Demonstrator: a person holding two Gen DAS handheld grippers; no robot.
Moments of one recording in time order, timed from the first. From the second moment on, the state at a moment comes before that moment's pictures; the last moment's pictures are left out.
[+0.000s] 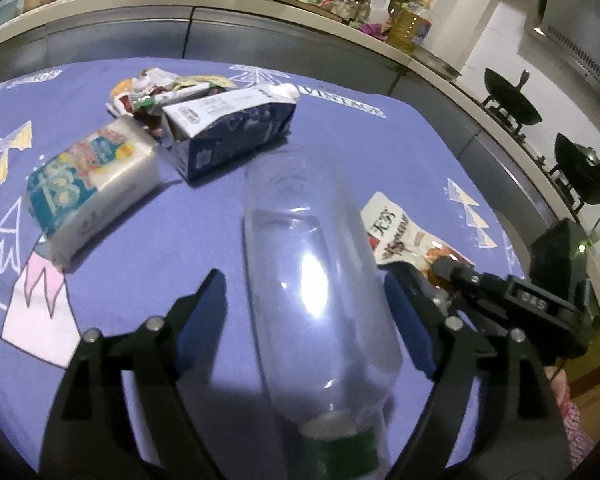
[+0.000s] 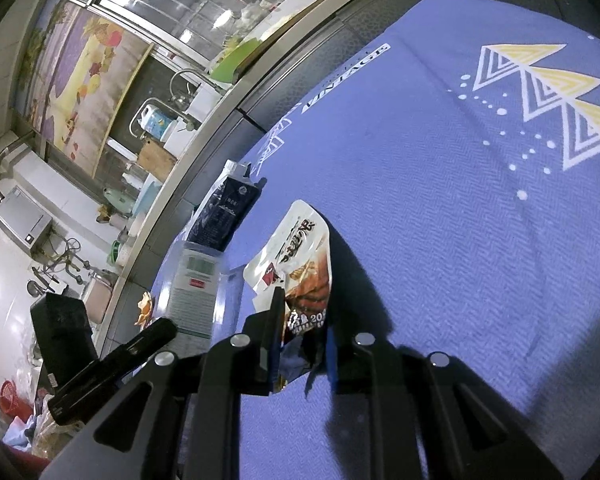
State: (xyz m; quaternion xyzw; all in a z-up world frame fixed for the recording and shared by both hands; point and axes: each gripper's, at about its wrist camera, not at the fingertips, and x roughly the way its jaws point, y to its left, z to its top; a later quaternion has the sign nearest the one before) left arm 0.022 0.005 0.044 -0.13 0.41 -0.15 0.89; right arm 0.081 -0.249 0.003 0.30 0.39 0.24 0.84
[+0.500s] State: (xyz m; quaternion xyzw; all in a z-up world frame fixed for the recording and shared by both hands) left arm -0.015 0.001 0.045 -0.10 0.43 -0.18 0.88; right arm 0.082 -0.251 0.006 0.31 0.39 0.24 0.83
